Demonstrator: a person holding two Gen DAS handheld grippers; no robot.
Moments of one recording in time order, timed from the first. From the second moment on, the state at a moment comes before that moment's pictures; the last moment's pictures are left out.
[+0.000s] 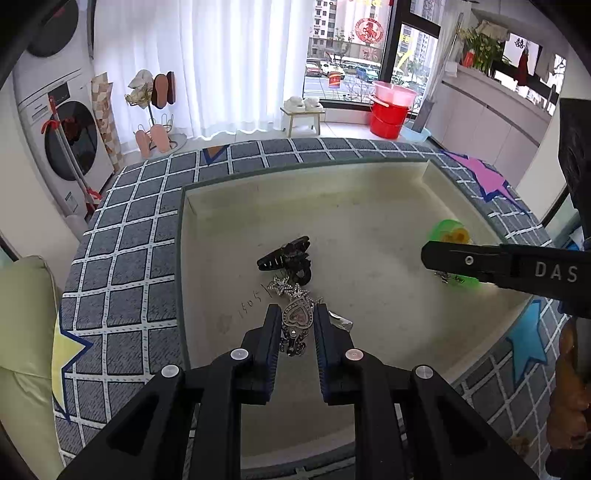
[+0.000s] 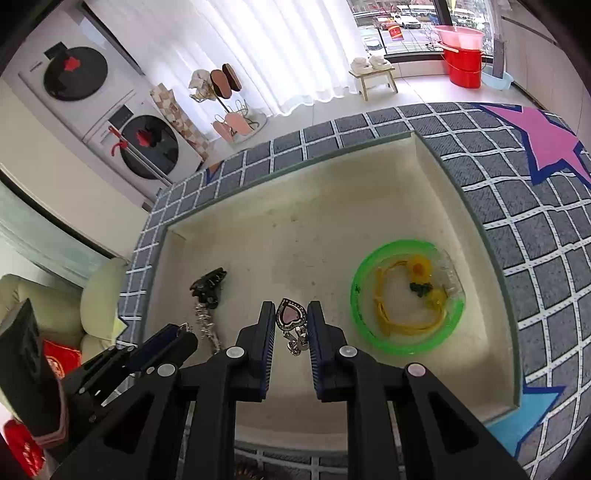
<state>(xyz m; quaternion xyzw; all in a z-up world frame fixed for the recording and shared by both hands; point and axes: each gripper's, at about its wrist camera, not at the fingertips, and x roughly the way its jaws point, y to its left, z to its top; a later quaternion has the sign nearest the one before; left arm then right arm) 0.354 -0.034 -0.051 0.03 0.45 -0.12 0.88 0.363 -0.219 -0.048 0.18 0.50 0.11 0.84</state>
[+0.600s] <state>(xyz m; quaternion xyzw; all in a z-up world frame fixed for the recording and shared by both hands) 0.354 -0.040 -0.060 0.05 0.46 -0.12 0.88 0.369 -0.209 -0.063 0.16 0.52 0.10 0.83</state>
